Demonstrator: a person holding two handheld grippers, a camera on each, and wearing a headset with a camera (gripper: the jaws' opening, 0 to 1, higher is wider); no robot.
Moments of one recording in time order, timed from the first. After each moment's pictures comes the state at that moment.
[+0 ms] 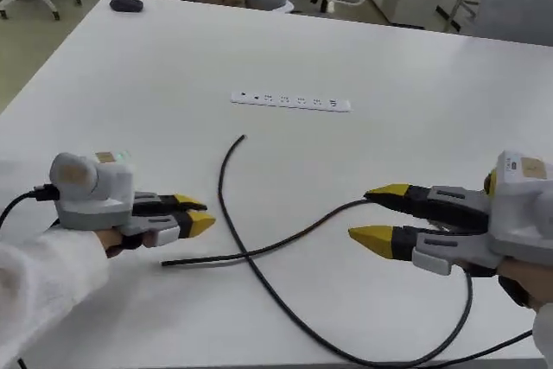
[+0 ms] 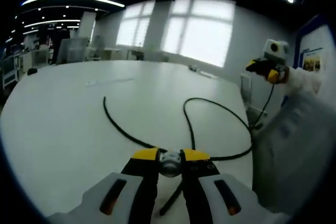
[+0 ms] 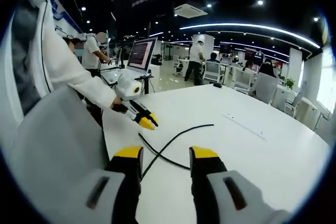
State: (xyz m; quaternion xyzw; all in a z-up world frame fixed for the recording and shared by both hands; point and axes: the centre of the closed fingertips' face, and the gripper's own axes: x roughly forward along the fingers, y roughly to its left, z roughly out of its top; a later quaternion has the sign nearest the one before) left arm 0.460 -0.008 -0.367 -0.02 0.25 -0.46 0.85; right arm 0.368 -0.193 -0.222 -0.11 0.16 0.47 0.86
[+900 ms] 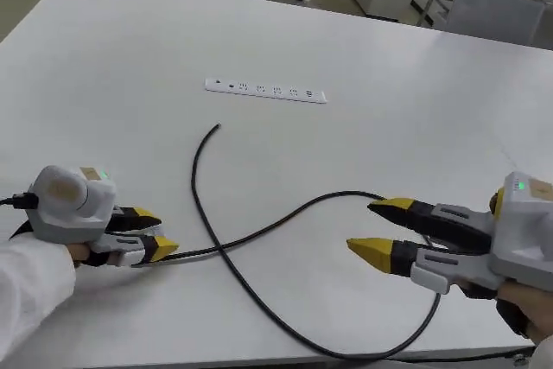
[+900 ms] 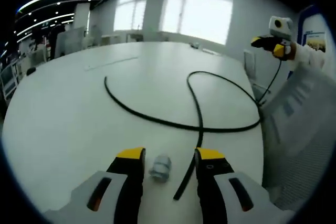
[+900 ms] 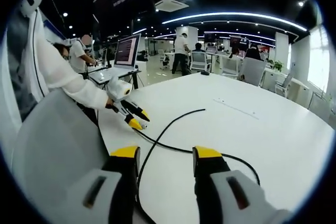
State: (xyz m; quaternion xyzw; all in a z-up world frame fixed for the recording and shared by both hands) left arm 0.443 0.006 -0.374 0.06 0.28 -0.46 0.84; right arm 0.366 -0.208 -0.247 -0.09 0.21 0.43 0.87
